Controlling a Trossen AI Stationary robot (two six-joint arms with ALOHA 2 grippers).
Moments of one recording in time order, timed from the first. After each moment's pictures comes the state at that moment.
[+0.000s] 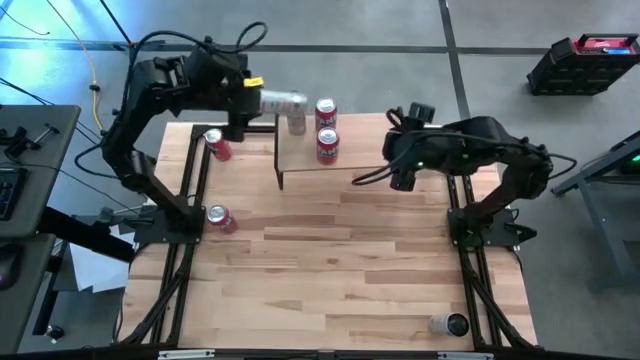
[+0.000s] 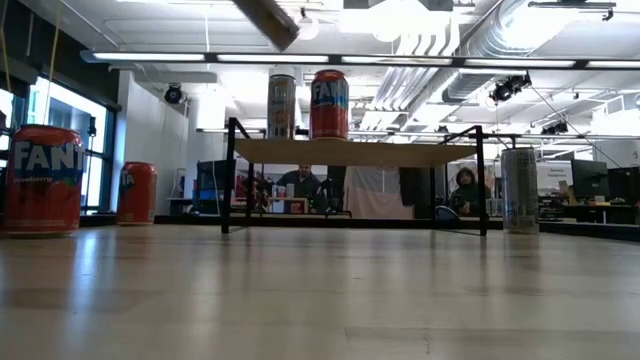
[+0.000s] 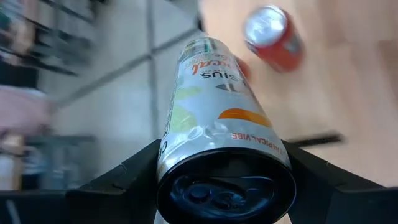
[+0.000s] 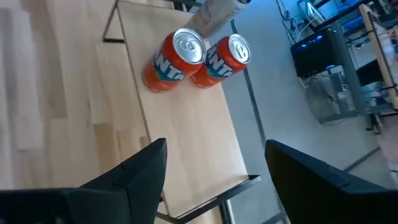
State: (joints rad) left arm 0.42 1.60 2.35 -1.53 -0.23 0.79; right arm 0.09 1.57 2.16 -1.57 0.67 -0.05
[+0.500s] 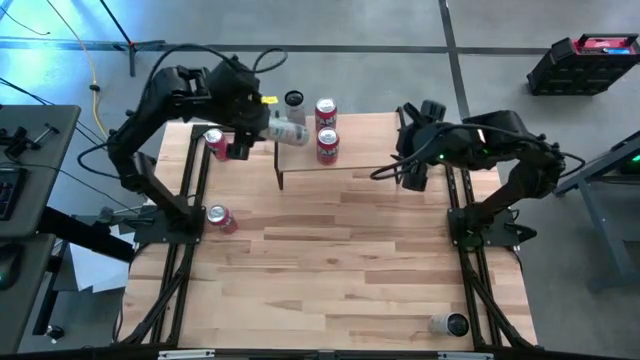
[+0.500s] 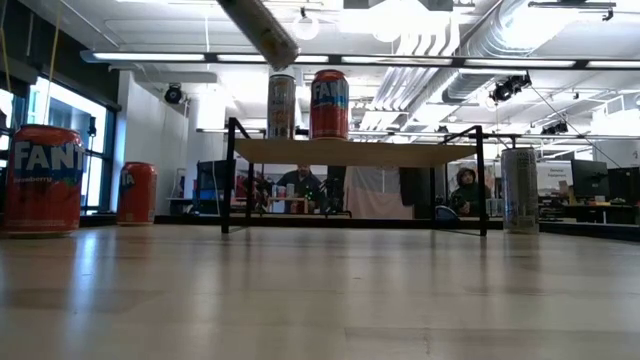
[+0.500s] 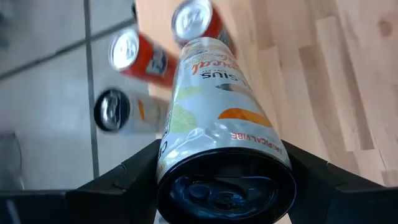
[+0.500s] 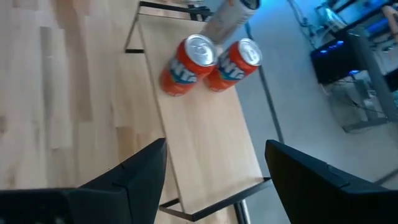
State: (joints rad) left arm 0.38 1.59 2.21 -1.57 -0.12 0.64; right arm 0.09 1.51 2.16 -1.57 0.58 -0.05
